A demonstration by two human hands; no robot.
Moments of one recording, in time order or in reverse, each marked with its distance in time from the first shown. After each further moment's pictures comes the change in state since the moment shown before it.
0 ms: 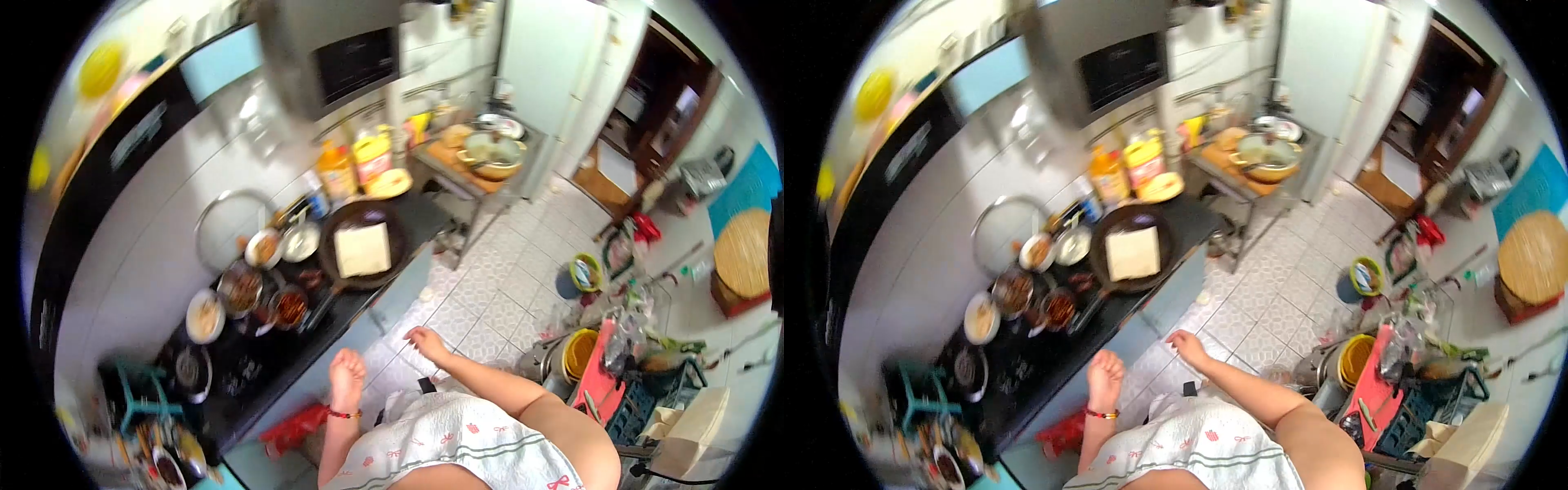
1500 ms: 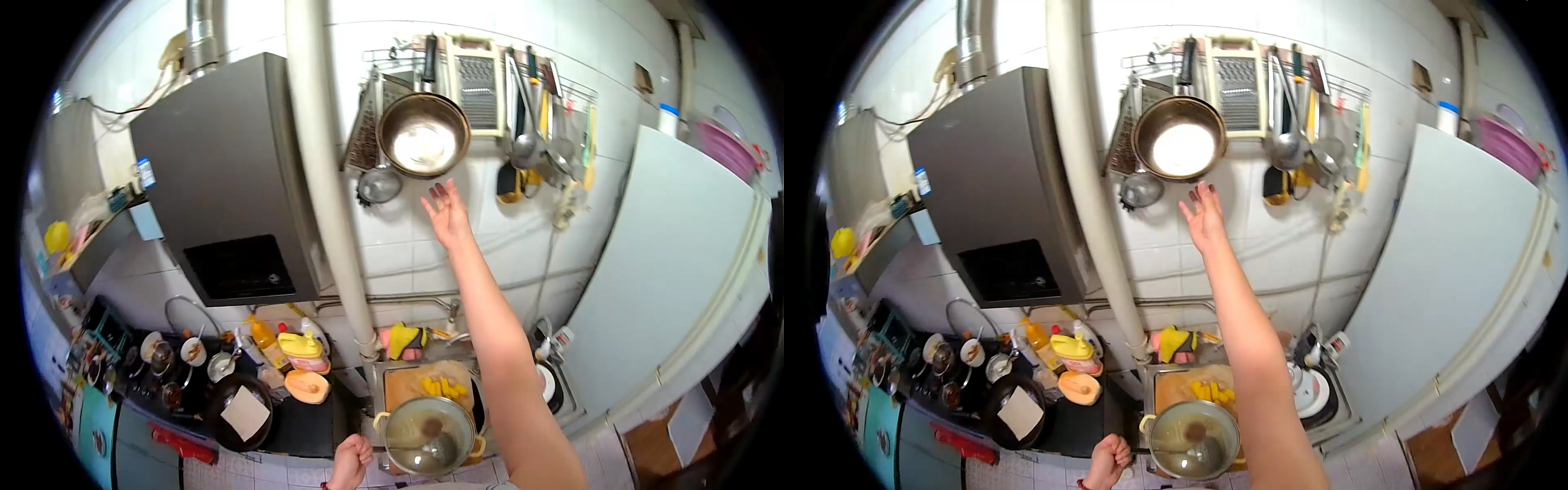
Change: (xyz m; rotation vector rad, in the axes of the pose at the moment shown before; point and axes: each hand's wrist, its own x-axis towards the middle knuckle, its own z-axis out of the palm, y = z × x) left_hand 0.511 -0.231 0.583 0.014 0.415 0.409; right_hand 0.749 -0.696 -0.462 1.014 -0.718 -0.502
